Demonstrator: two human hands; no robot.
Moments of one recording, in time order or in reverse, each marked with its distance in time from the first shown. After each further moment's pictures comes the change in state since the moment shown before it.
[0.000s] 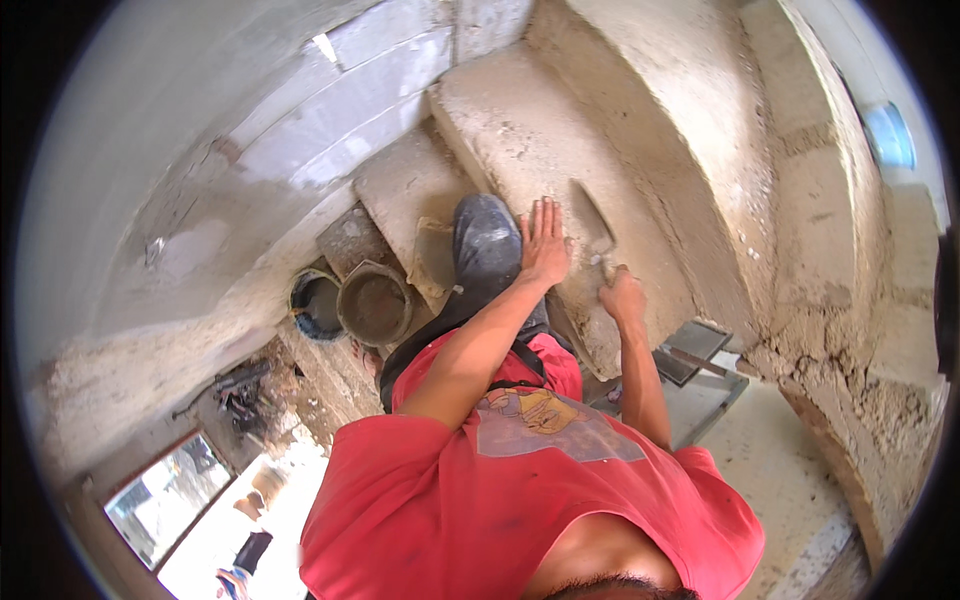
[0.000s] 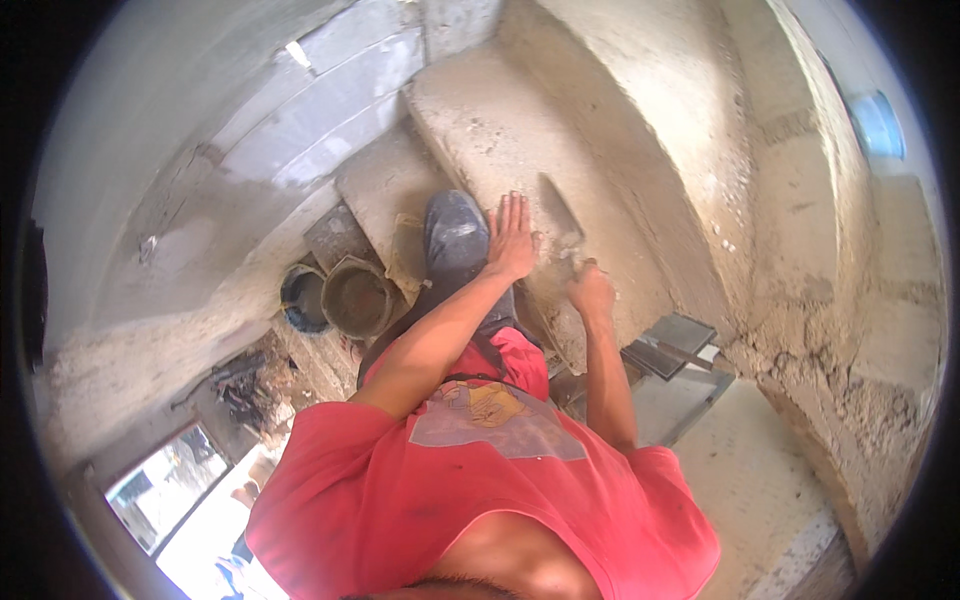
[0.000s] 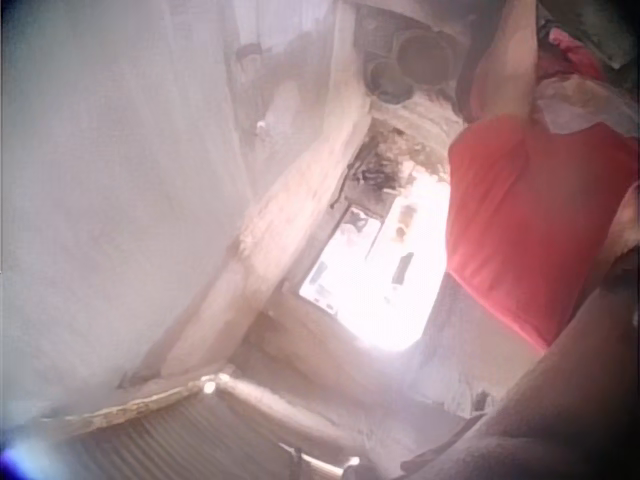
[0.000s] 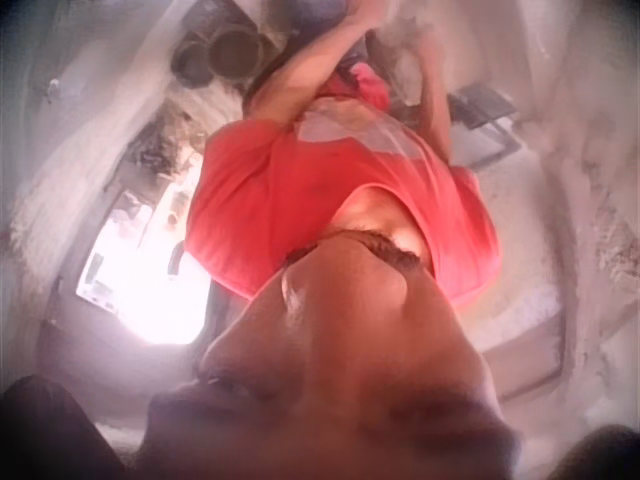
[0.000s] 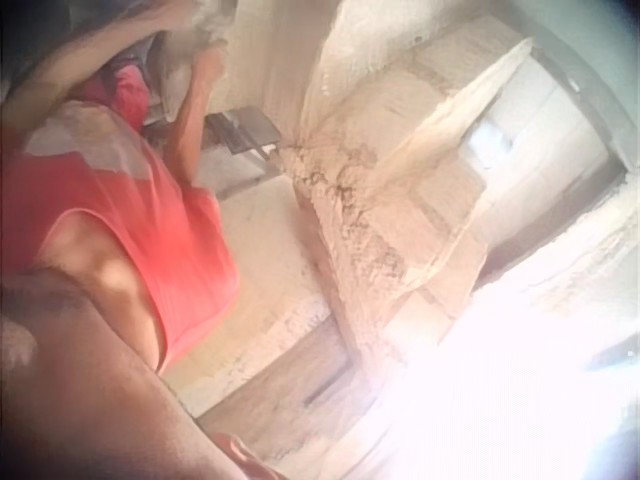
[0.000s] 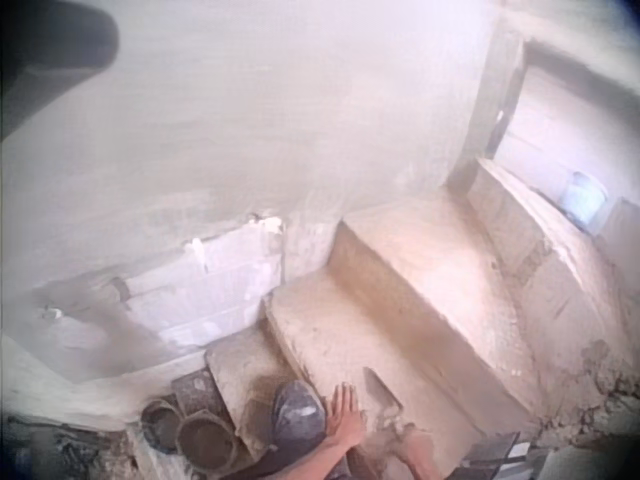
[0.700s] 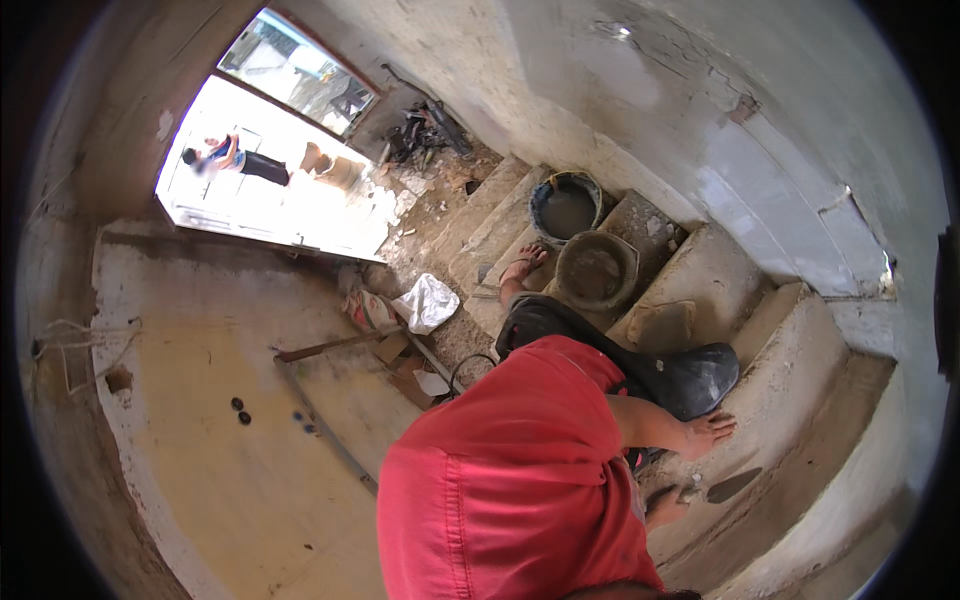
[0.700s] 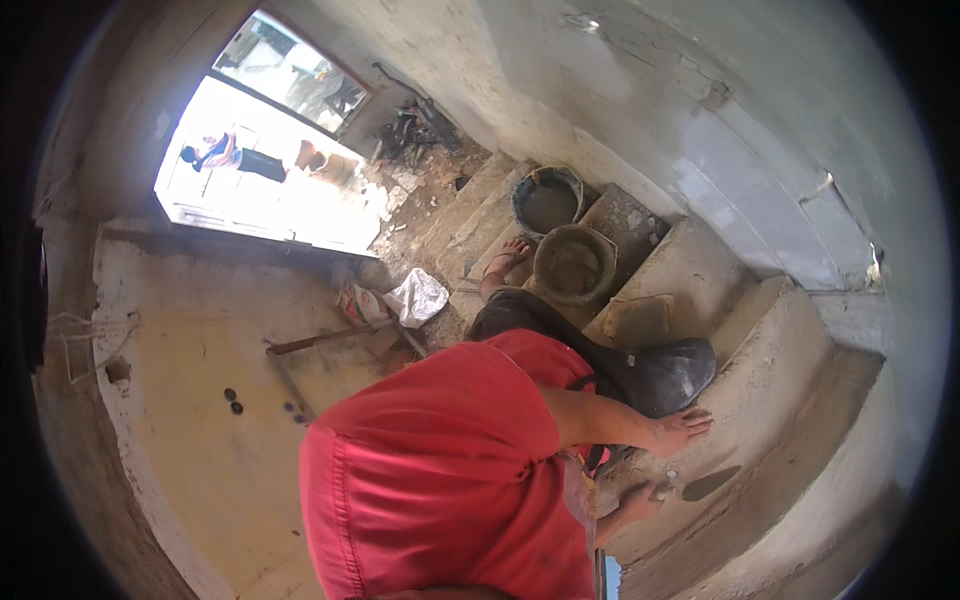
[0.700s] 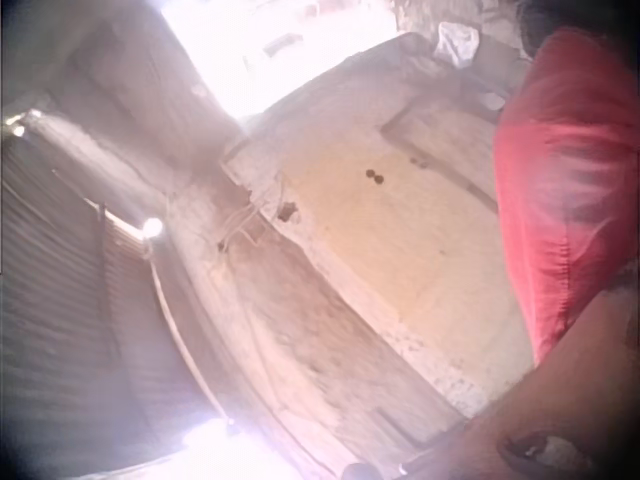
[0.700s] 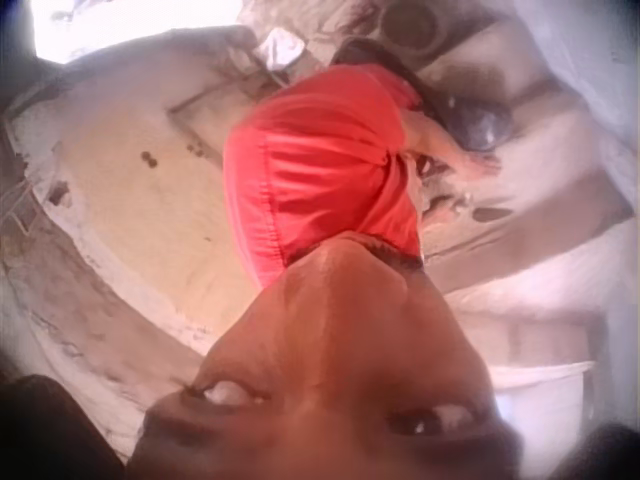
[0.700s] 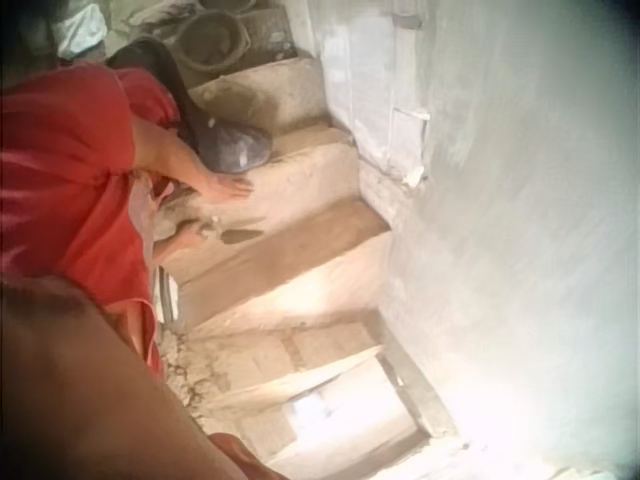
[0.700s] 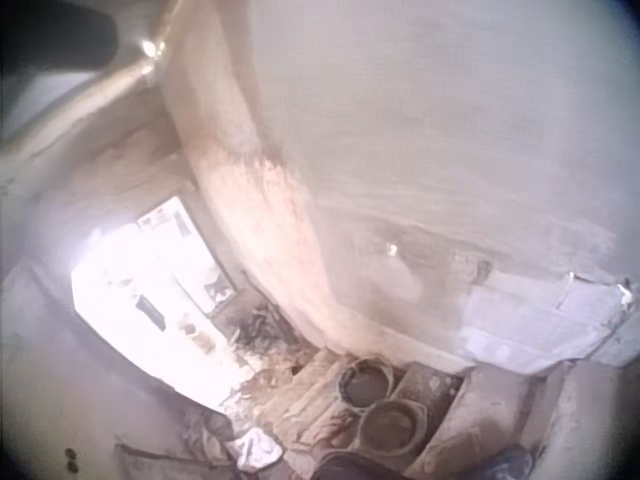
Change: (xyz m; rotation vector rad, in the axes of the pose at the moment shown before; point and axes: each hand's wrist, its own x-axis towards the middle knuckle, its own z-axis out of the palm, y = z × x) left_hand 0.003 -0.003 0.039 -0.078 0.121 0.097; right_hand 0.028 0.051 0.061 0.361 0.109 -0.140
